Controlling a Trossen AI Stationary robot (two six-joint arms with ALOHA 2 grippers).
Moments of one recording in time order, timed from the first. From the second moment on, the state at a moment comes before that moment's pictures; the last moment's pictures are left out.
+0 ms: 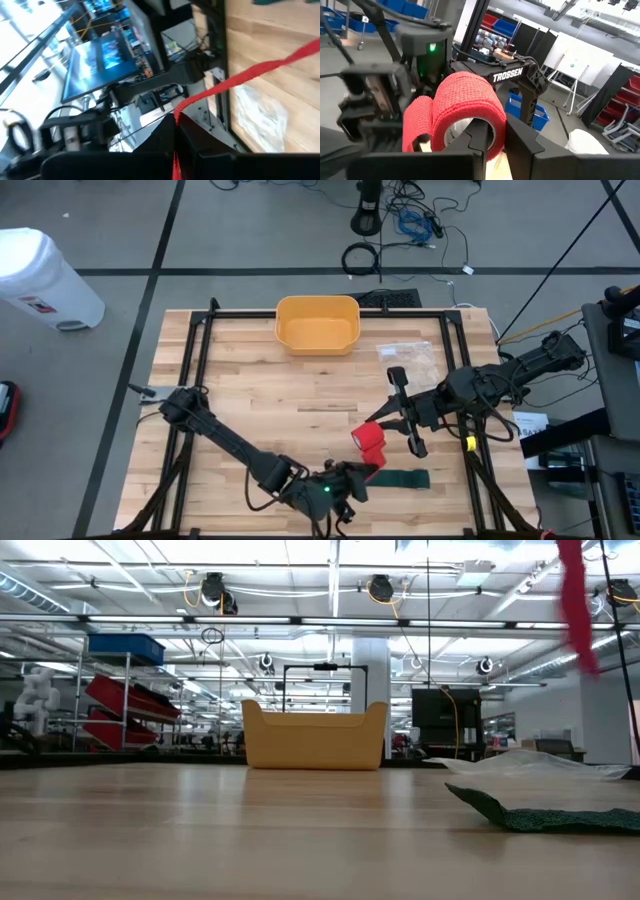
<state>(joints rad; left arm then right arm) -0.57 2.10 1.83 0.03 -0.85 1.73 0.39 1.09 1.01 0.10 0.09 -0.36</state>
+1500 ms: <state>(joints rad) -0.62 2.09 1.83 1.12 -0.92 2.22 0.49 1.09 1.01 -0.12 0.21 -0.33</state>
